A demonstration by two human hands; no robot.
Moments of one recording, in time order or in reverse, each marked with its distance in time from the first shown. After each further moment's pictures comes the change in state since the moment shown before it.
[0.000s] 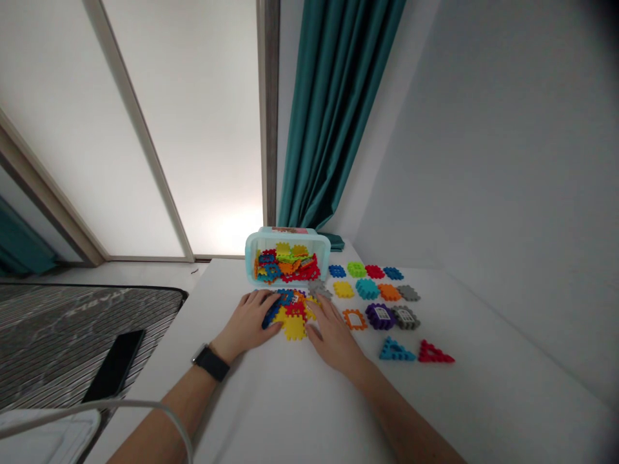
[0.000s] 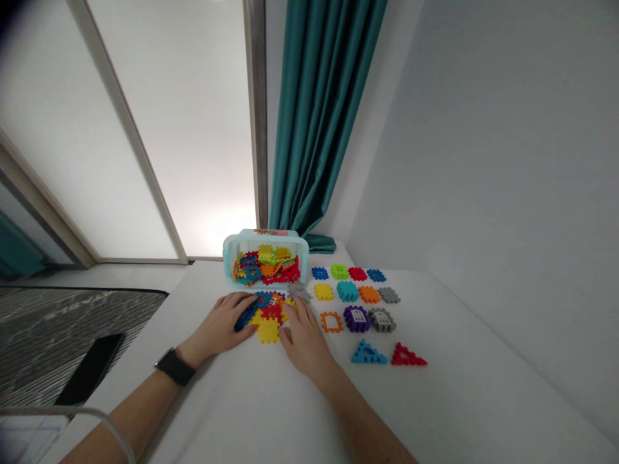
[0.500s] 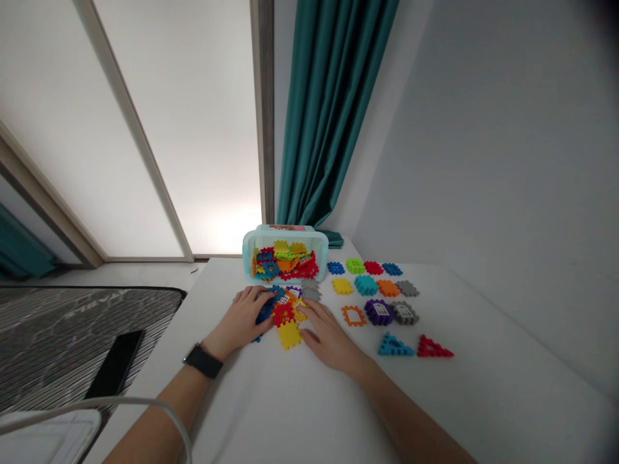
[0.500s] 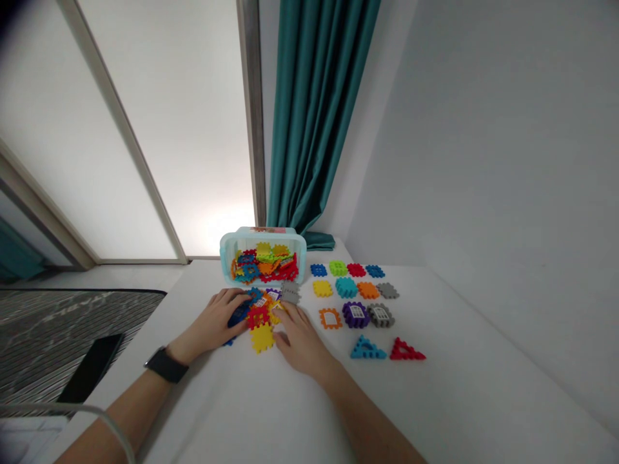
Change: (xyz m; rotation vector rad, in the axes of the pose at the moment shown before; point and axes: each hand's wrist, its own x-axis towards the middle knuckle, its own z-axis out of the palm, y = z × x) left_hand 0.001 -0.005 -0.013 0.035 -0.075 0.005; right_hand 0.000 -0.003 -0.006 0.164 -0.133 -0.092
